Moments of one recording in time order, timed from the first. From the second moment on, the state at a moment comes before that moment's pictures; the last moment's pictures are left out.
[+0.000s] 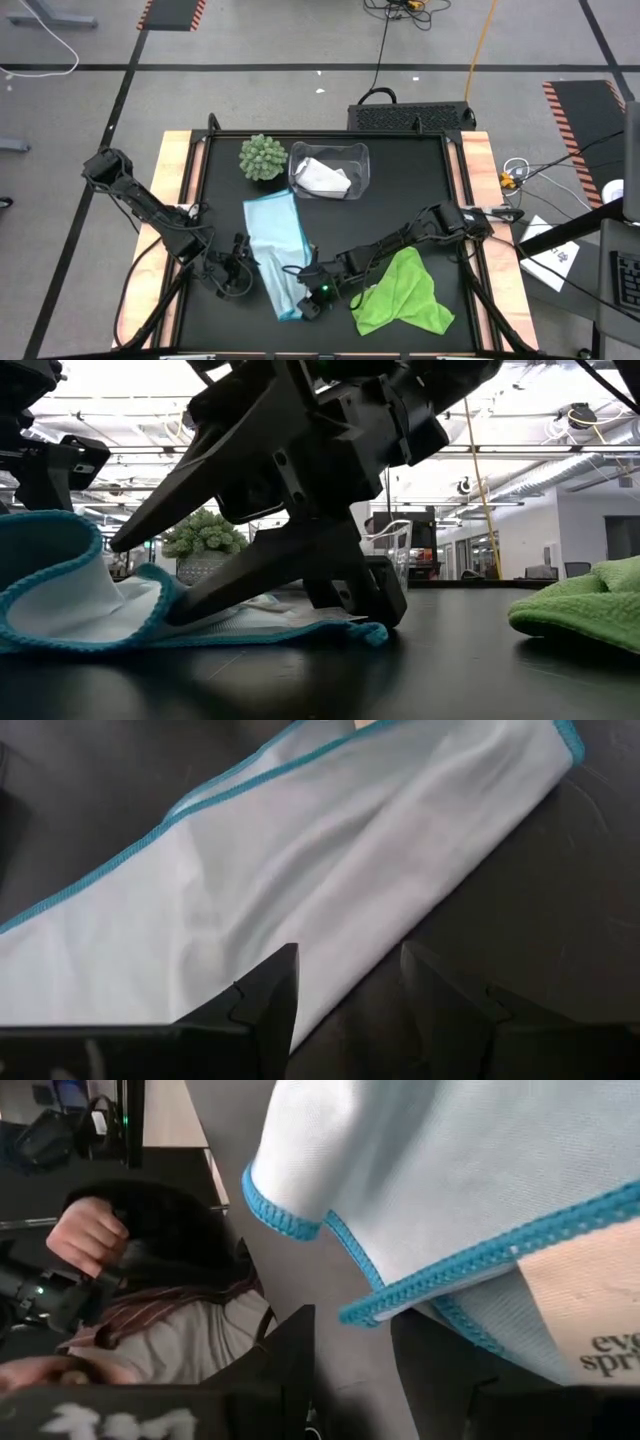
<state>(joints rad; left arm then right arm) -0.75 1.19 0.47 -0.18 -0.40 -0.24 0.33 2.25 1.42 0.12 -0.41 1.23</state>
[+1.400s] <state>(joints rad) -0.80 1.19 0.35 -0.05 -0.42 -0.30 0.36 2.00 1.41 -0.44 -0.09 0.86</state>
